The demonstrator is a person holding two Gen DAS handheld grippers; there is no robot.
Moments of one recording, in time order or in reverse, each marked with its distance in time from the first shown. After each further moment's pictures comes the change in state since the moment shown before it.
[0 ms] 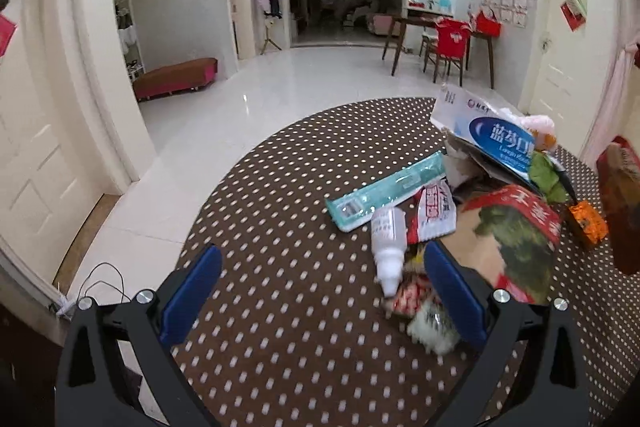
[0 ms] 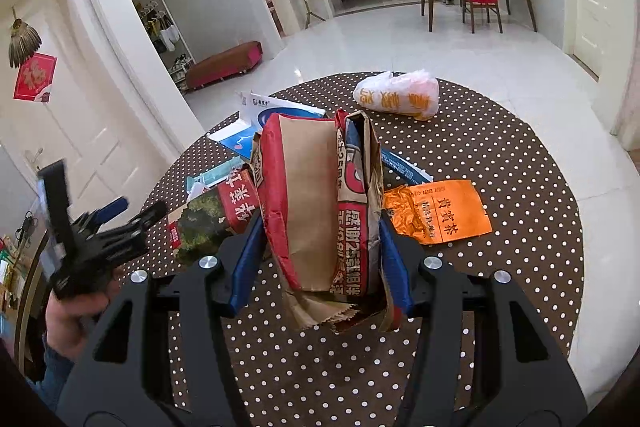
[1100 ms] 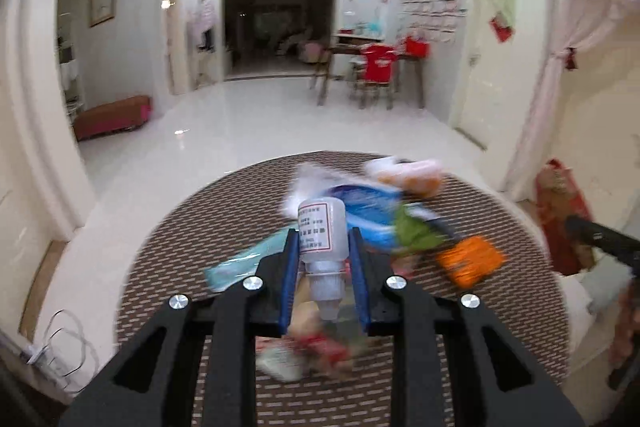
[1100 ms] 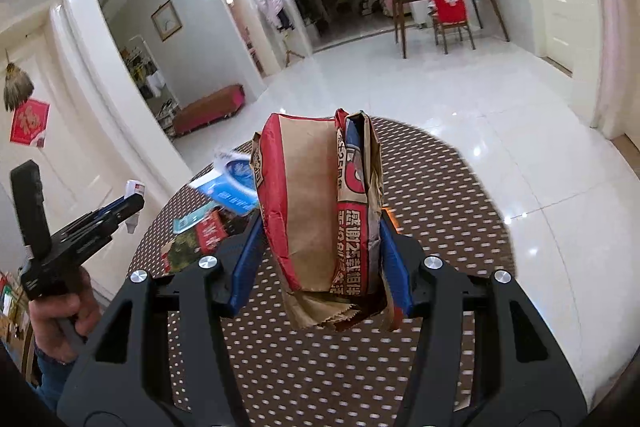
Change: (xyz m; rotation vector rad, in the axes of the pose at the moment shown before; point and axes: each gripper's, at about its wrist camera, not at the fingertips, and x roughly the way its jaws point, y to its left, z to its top) left arm -0.075 -0.091 0.040 0.081 -0.135 -0.274; right arm -0.073 -0.063 -0.004 0.105 -0.151 -0.042
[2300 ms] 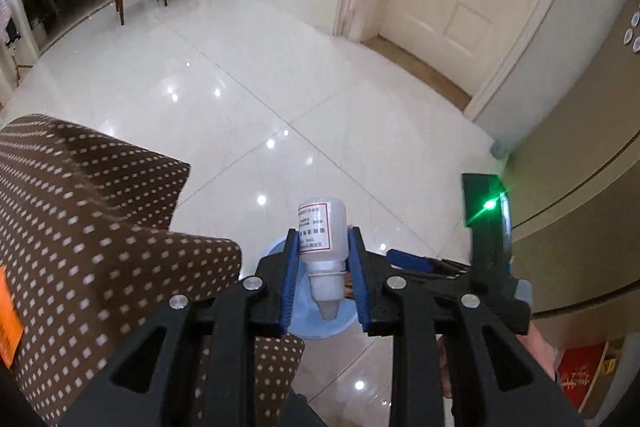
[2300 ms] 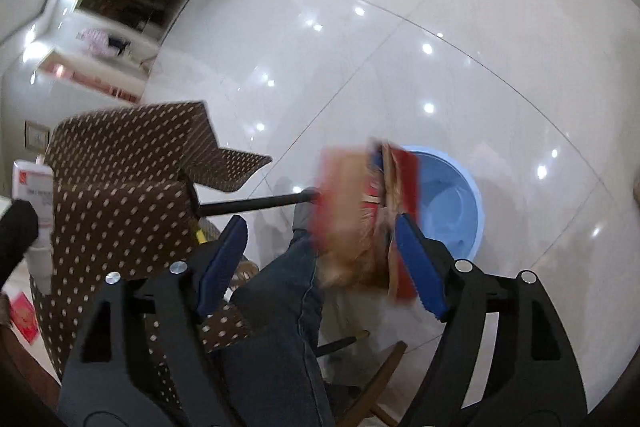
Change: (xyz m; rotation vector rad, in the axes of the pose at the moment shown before) left arm 0.209 -0.428 -0.072 0.402 0.523 -0.440; right arm 0.029 -0.367 -0.151 0.734 0.277 -0.209
